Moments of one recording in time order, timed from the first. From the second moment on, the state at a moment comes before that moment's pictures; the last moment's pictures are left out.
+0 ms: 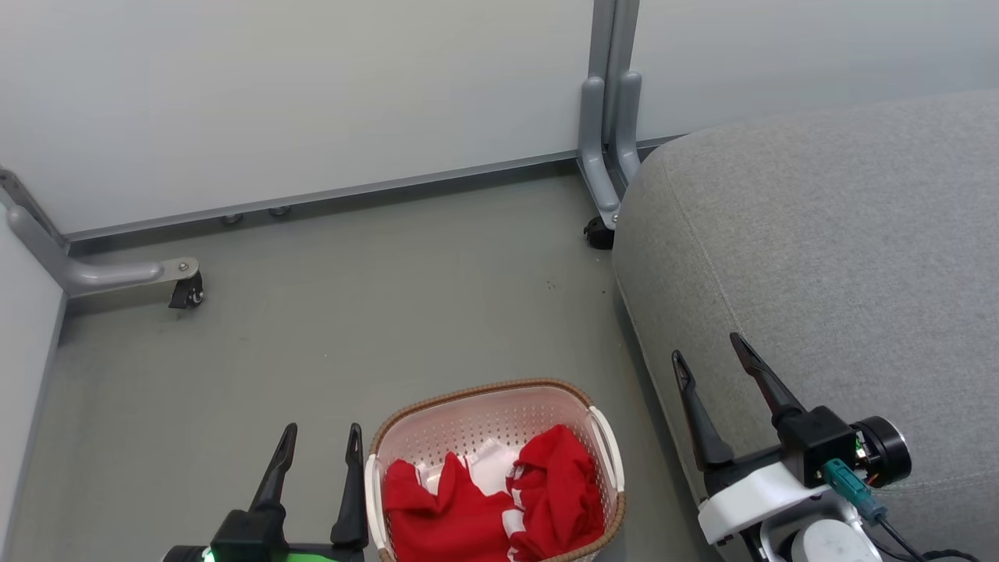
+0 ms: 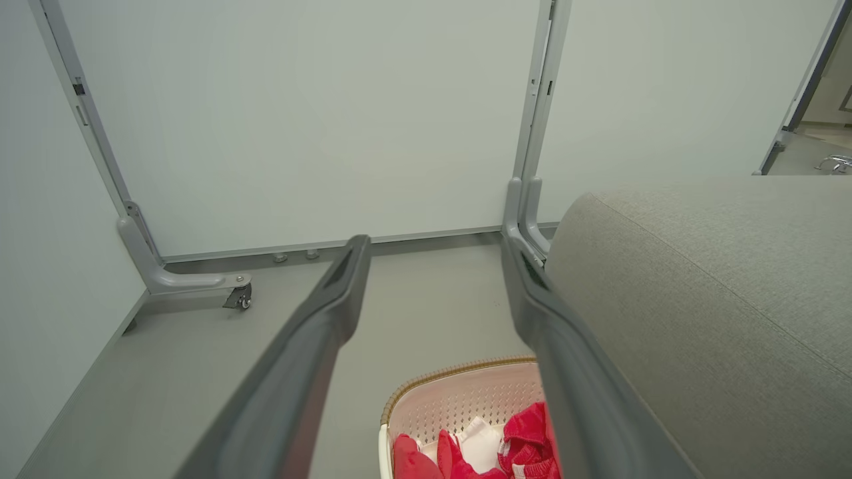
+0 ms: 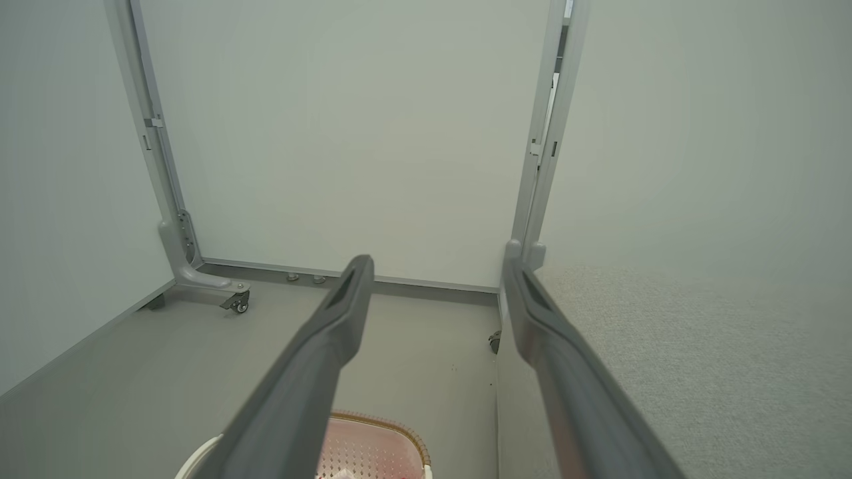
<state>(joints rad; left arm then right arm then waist) 0.12 0.05 -0.18 0.11 -0.16 0.00 -0.26 -0.03 -0.05 0.14 0.14 -0.01 0.13 -0.26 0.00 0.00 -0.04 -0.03</state>
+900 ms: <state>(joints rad) -0.49 0.25 -0.49 0.71 0.21 -0.11 -0.26 -0.30 -0.05 0.08 -0.03 -0.02 0.13 -0.26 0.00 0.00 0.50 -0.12</state>
